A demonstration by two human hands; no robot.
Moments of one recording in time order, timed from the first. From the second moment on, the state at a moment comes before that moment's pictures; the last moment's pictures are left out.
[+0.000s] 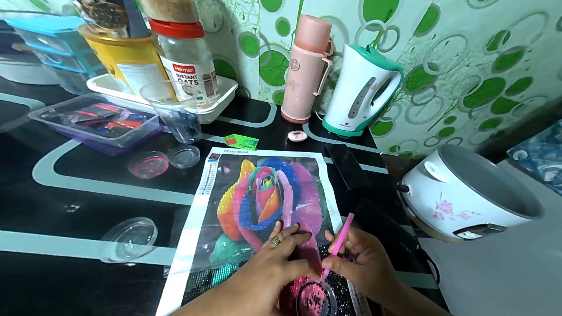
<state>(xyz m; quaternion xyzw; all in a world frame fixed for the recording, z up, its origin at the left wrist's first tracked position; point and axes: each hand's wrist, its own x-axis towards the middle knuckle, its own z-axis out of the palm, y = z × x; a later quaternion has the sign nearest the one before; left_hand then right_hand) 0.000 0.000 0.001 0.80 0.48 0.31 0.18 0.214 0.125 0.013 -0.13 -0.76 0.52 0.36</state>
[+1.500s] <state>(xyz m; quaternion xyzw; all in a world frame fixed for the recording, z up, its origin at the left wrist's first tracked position) 0.000 0.000 -0.001 0.80 0.48 0.31 0.18 0.206 0.146 0.000 -0.11 -0.80 0.41 0.41</state>
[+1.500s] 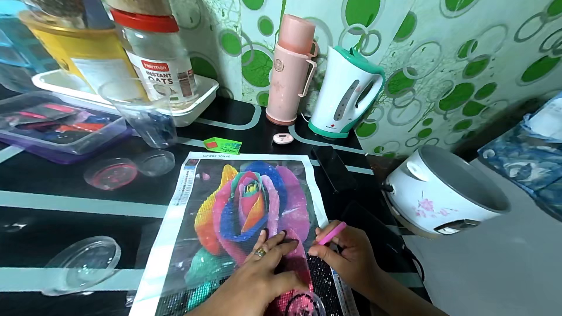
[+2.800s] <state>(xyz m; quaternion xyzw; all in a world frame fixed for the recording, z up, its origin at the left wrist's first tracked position) 0.001 0.001 -0.002 0.80 0.47 0.33 0.18 0.203 0.144 0.003 -0.15 -0.80 0.40 0.43</state>
